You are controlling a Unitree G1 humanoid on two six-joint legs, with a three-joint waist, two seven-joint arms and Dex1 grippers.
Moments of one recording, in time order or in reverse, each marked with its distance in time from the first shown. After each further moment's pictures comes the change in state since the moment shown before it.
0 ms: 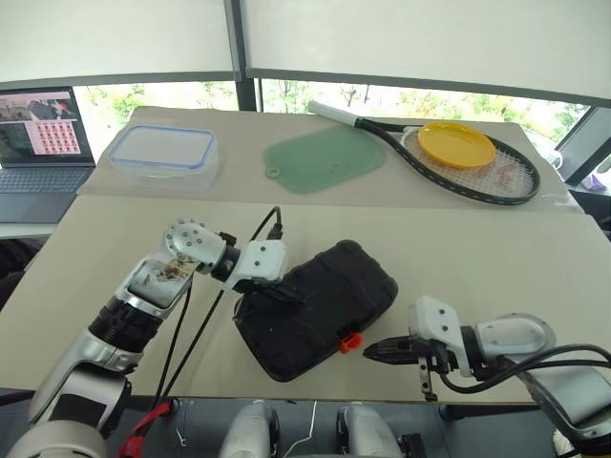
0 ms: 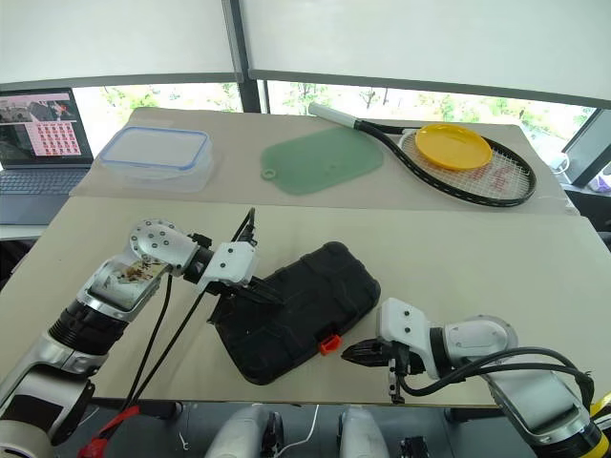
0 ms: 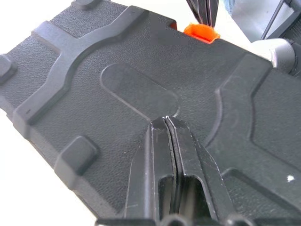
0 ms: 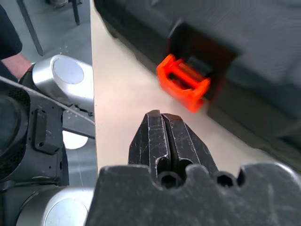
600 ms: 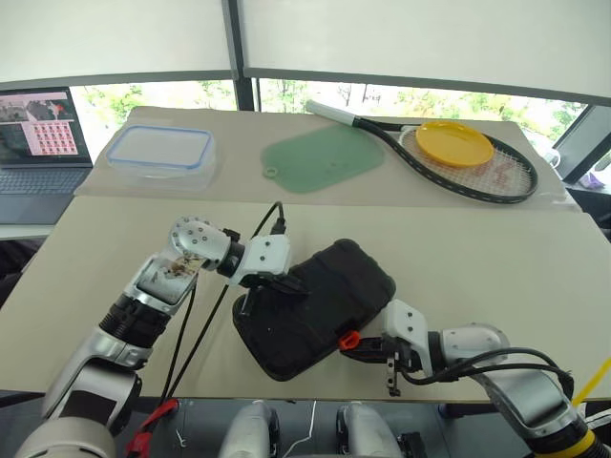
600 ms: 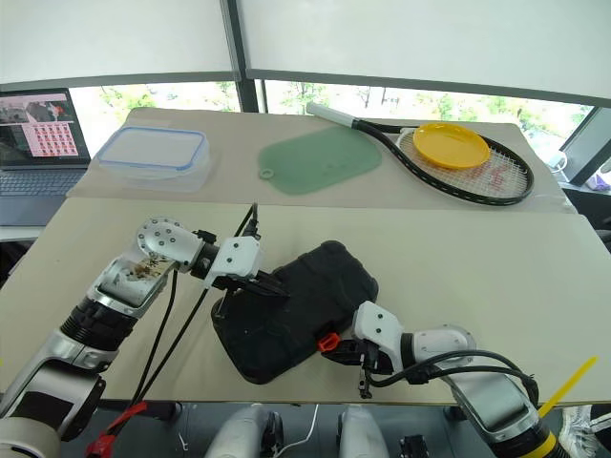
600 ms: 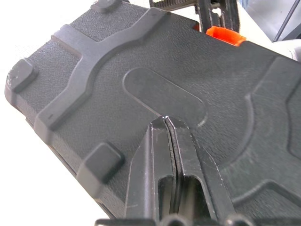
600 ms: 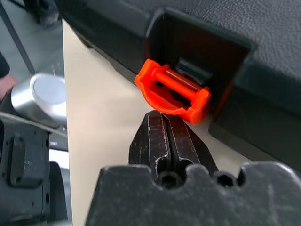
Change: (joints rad) left arm -0.012 -0.040 0.004 0.041 0.035 -0.019 0.018; right arm -0.035 0.183 0.131 0.098 -0.116 -0.006 -0.109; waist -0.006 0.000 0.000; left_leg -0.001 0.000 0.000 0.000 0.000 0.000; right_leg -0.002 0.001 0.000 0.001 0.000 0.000
